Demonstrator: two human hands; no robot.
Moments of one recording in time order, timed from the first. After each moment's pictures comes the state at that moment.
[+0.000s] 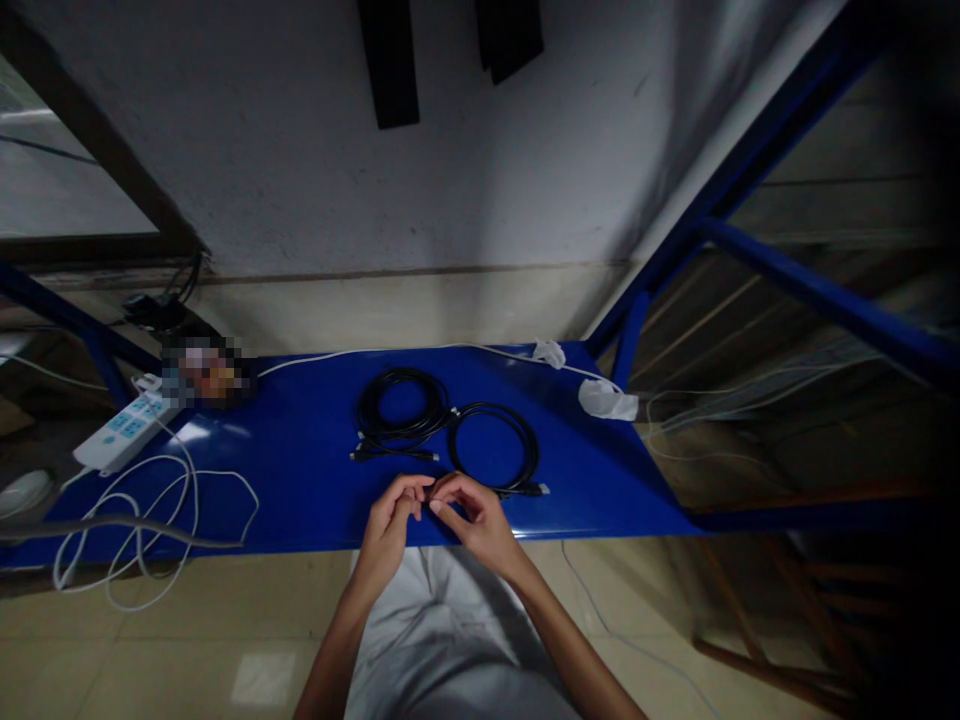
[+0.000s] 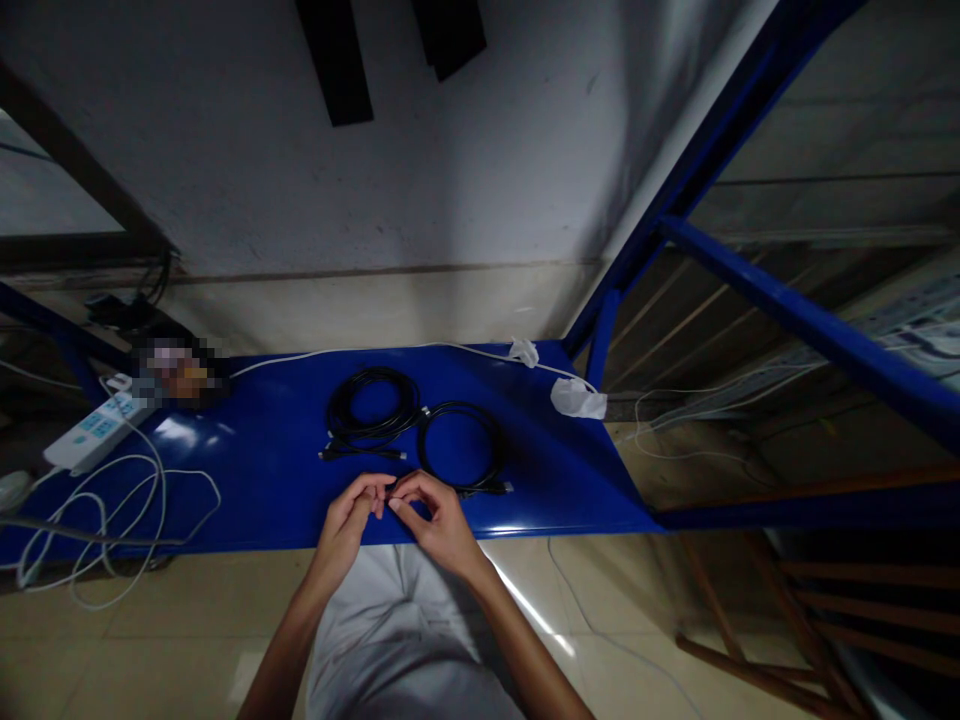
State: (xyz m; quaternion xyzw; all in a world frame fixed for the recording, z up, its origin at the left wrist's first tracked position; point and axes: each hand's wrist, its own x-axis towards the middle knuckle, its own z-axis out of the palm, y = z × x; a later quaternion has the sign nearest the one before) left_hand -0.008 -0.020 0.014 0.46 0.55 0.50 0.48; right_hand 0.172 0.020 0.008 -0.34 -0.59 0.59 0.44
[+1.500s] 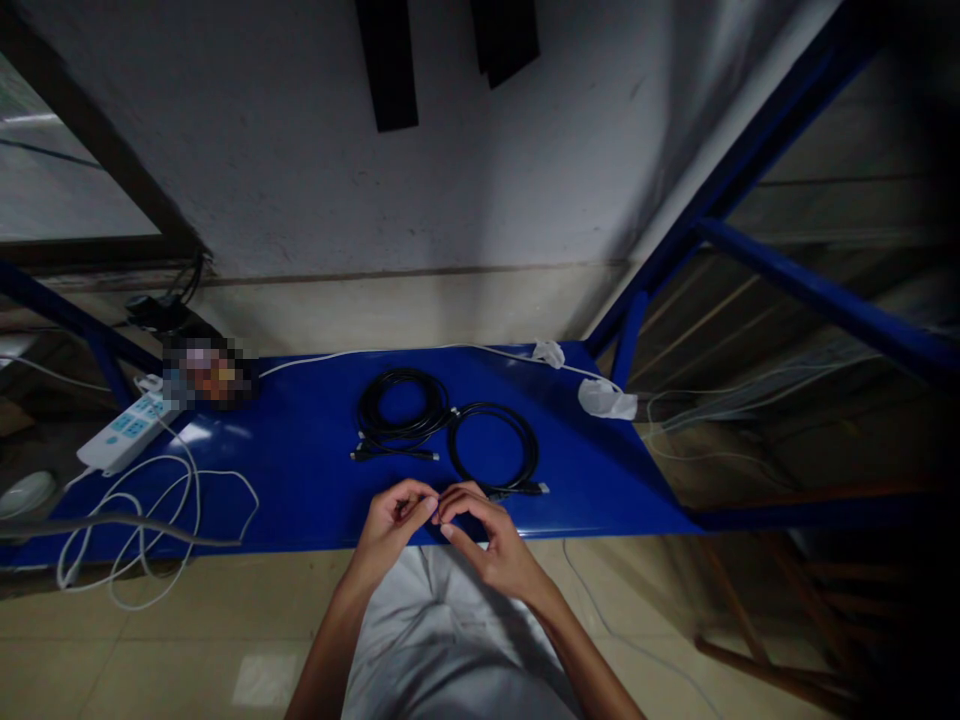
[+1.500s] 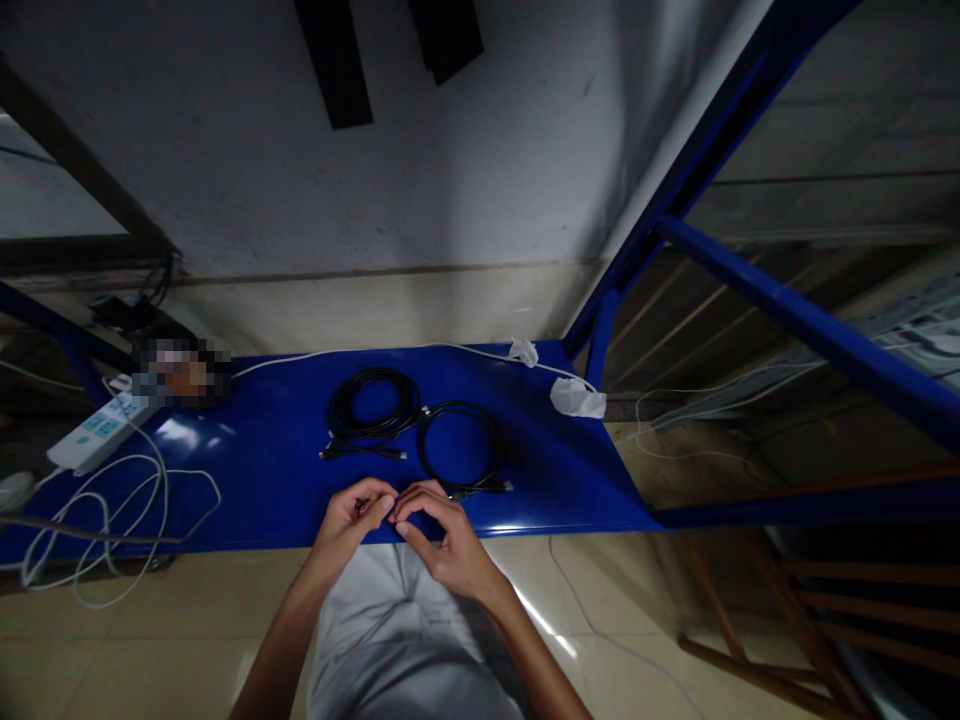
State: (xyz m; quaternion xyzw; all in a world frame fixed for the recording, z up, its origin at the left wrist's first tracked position) left_hand -0.013 -0.017 0.020 0.48 0.54 0.44 0.54; right_hand 0.195 0.004 0.035 -0.28 -0.69 0.52 0.42
